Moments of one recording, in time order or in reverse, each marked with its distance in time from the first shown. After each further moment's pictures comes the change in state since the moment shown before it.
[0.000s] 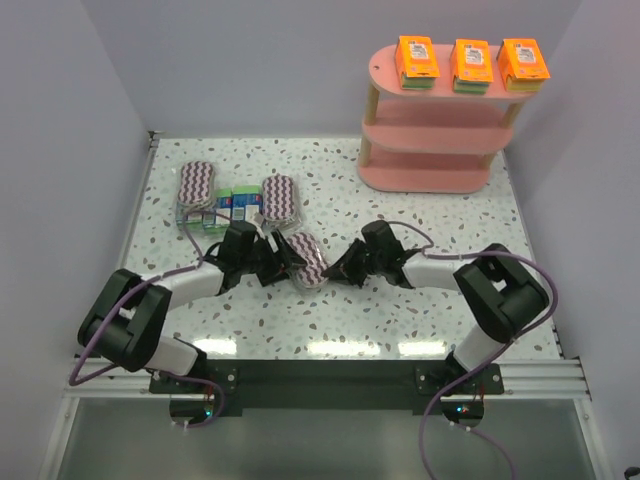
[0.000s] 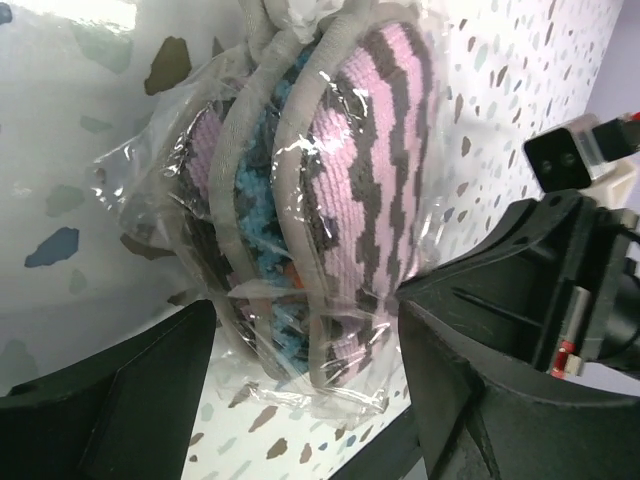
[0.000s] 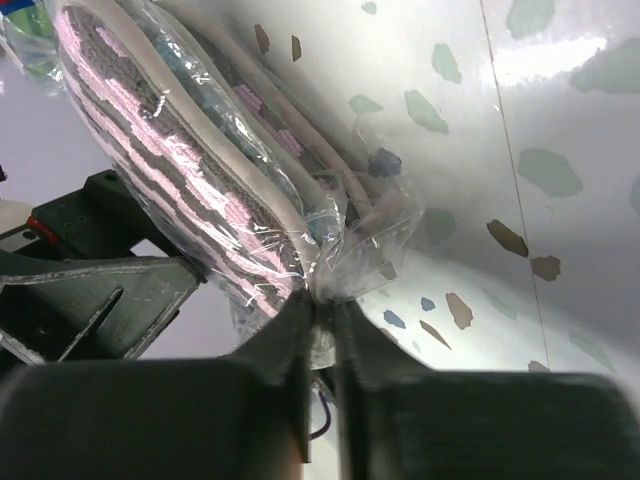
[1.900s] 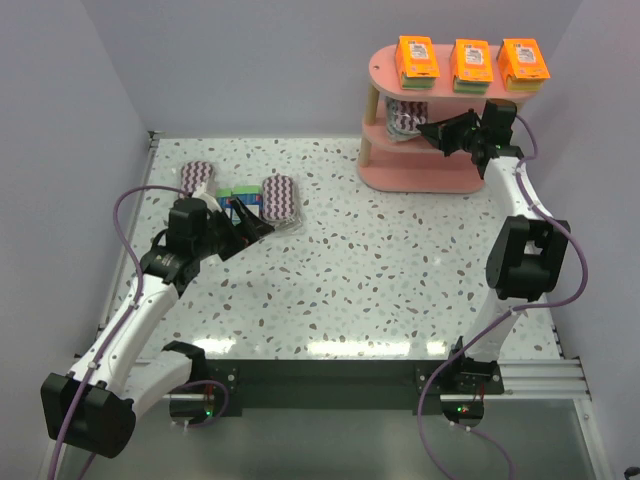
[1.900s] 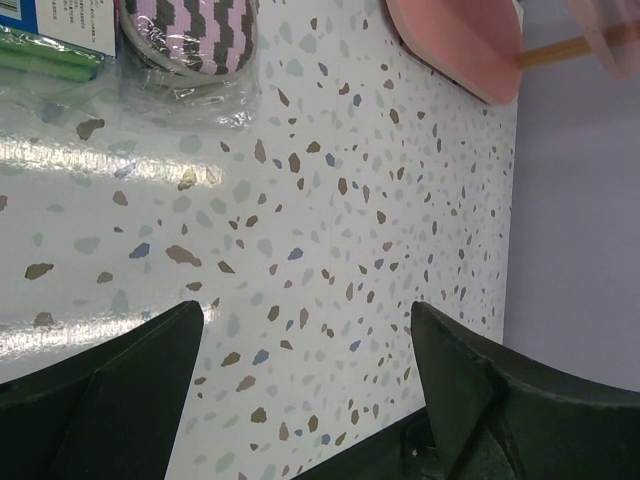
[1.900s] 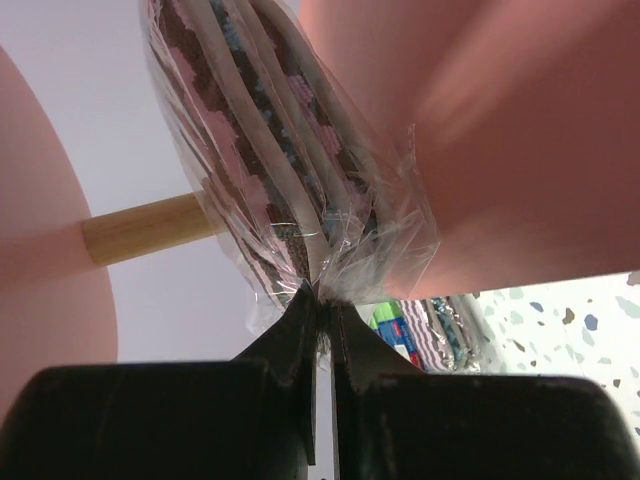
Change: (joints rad) left arm 0.171 -0.481 0.254 -0.560 -0.086 0.172; right arm -0.730 0.216 0.910 -0.345 -0.186 -0.056
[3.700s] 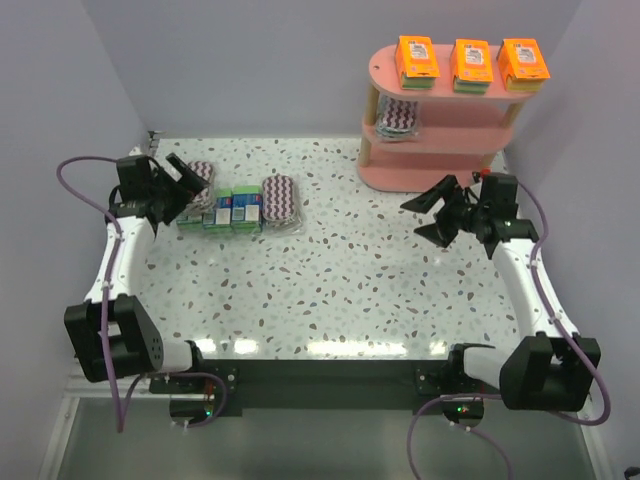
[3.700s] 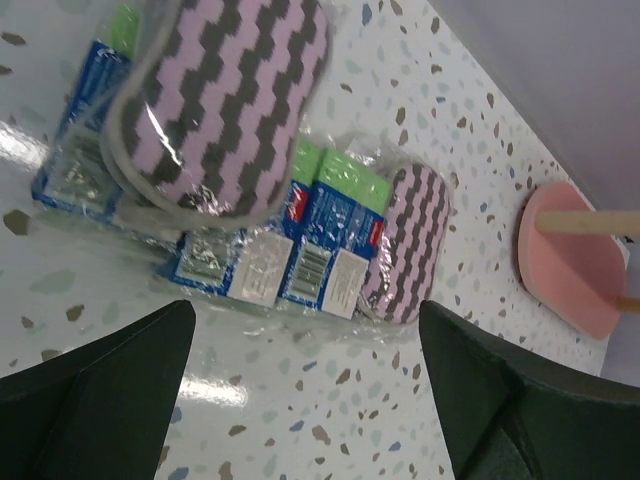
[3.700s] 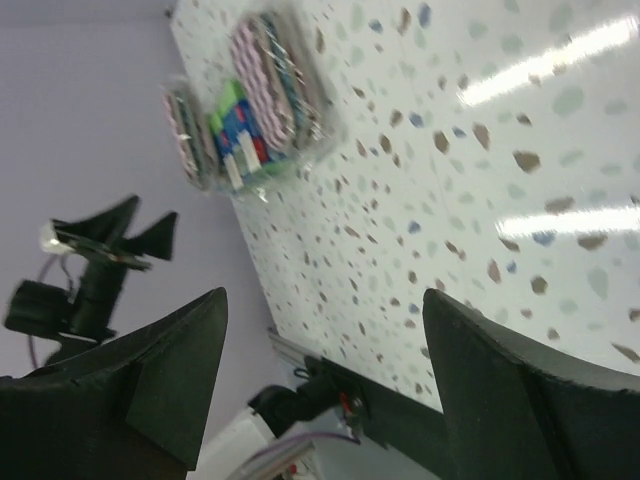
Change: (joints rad) left arm 0.432 0.355 0.270 -0.001 -0.051 0.163; right arm 0.044 -0.655 -0.583 -0.302 -0.061 -0.338
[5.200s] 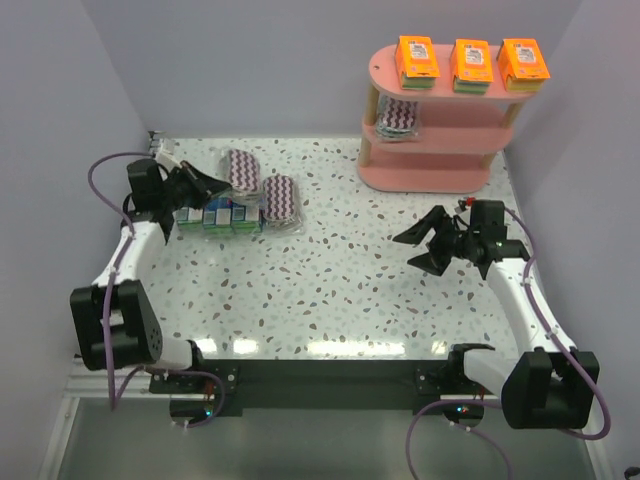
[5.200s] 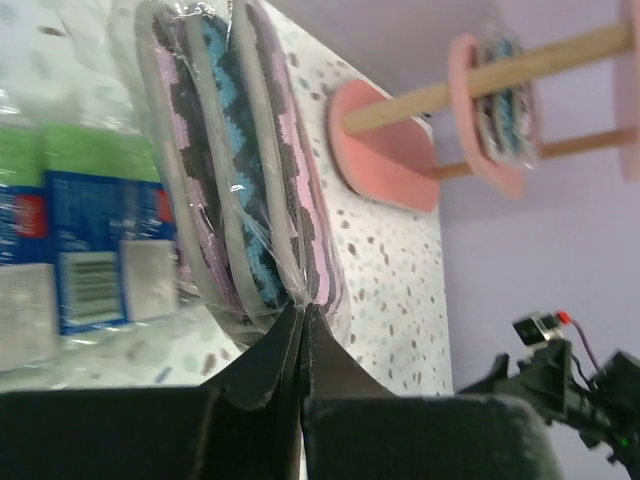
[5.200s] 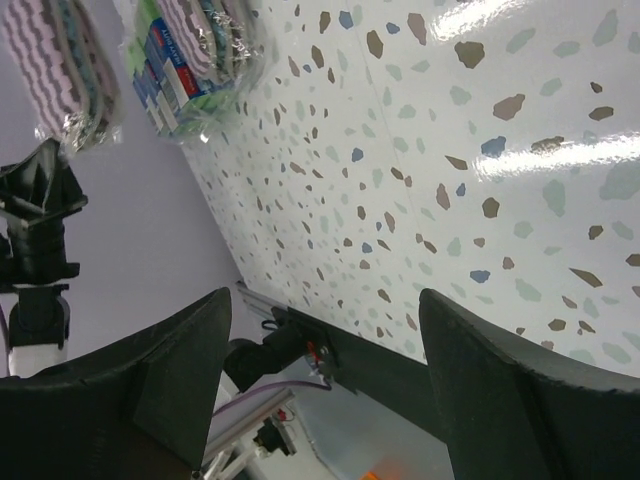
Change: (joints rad) left arm 0.024 0.129 -0.093 0.408 0.480 -0.096; right arm 0.047 -0.121 -0.238 -0.090 -0.029 -0.070
